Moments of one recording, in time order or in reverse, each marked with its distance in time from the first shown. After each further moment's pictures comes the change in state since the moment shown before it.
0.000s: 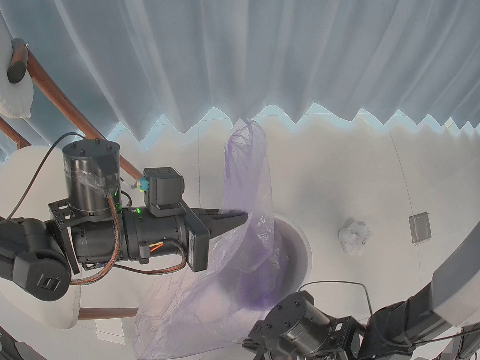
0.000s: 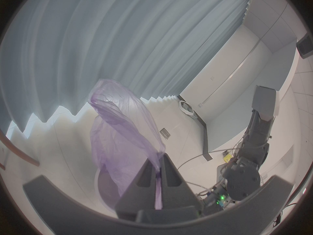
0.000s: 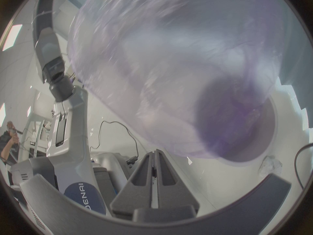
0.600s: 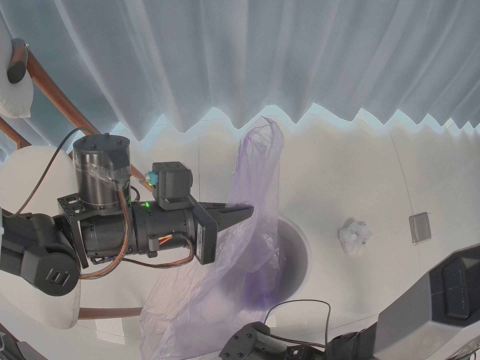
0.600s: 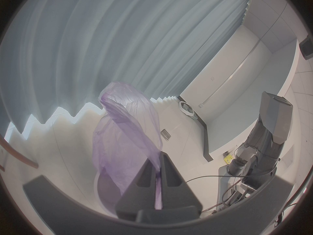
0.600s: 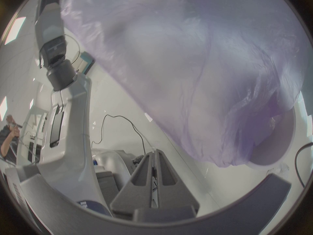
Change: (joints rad) left arm 0.000 0.040 -0.042 -0.010 -0.001 0.000; right arm 0.111 0.161 -0.100 0.004 -0.034 0.030
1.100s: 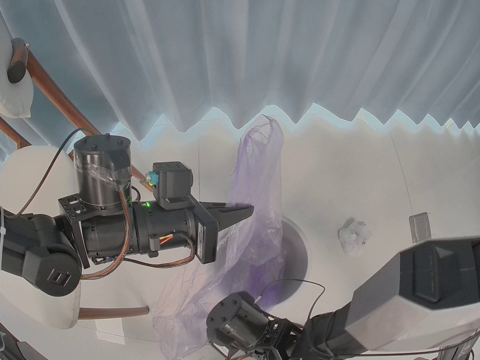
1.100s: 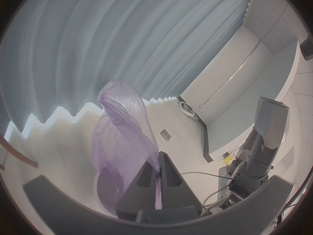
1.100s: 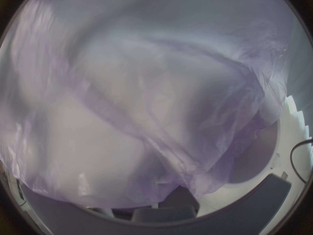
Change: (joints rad) left arm 0.000 0.006 0.001 -0.011 0.003 -0.008; right arm -0.073 0.096 -0.182 -0.014 -0.201 0.120
